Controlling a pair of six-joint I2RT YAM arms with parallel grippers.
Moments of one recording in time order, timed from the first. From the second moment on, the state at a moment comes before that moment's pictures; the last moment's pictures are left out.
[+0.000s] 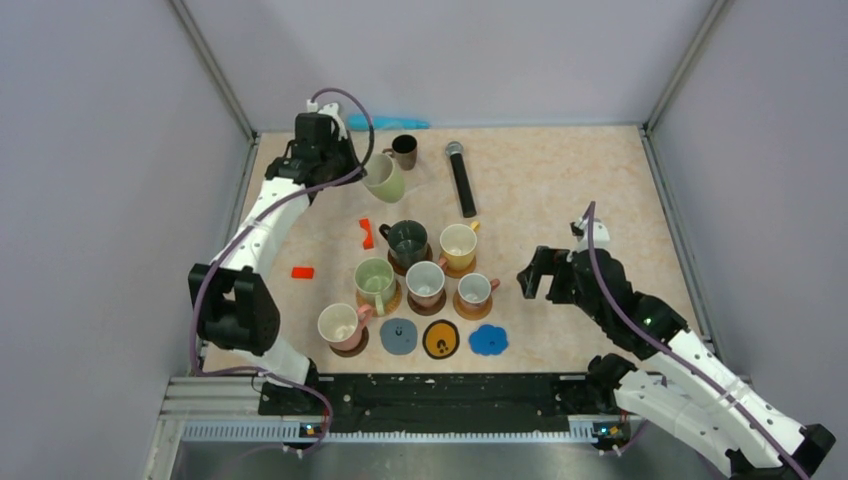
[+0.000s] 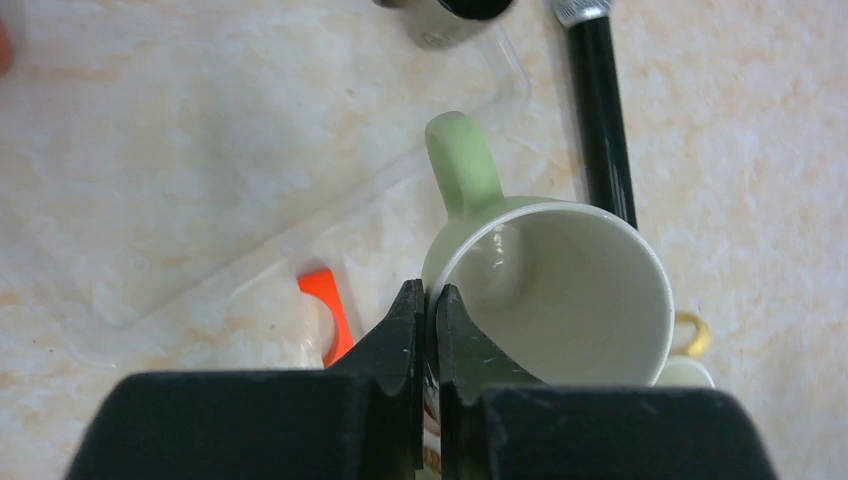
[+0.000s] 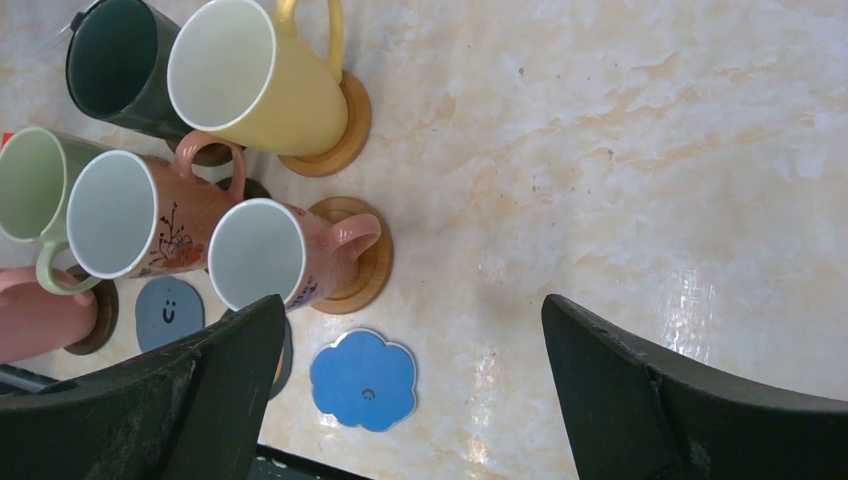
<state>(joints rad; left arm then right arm) -0.17 1.62 1.46 -0.46 0.12 -0.37 0.68 0.62 0.66 -0.63 0.28 0.58</state>
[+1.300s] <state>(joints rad) -0.87 1.15 1.21 -0.68 0.28 0.06 0.68 0.59 0.82 -0.66 0.26 0.62</state>
